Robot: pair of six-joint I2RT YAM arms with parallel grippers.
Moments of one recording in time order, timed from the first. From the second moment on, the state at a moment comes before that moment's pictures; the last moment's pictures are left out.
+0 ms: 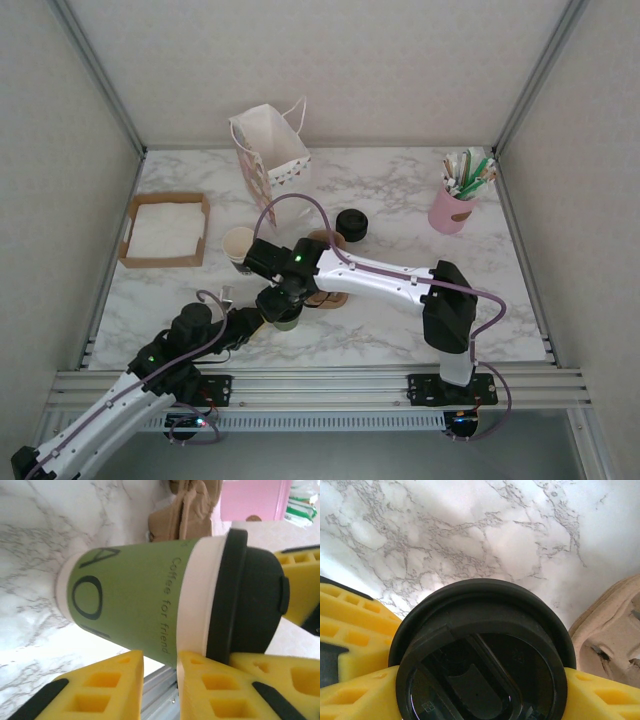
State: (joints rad) left arm -0.64 0.18 0.12 -0.42 0.27 -1.33; right arm 1.21 1.90 1.66 -1.04 0.02 0.44
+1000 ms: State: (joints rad) left arm -0.61 0.33 0.41 -0.78 -0.02 -1.25; right arm 1.23 1.88 1.62 -1.00 0.06 0.44
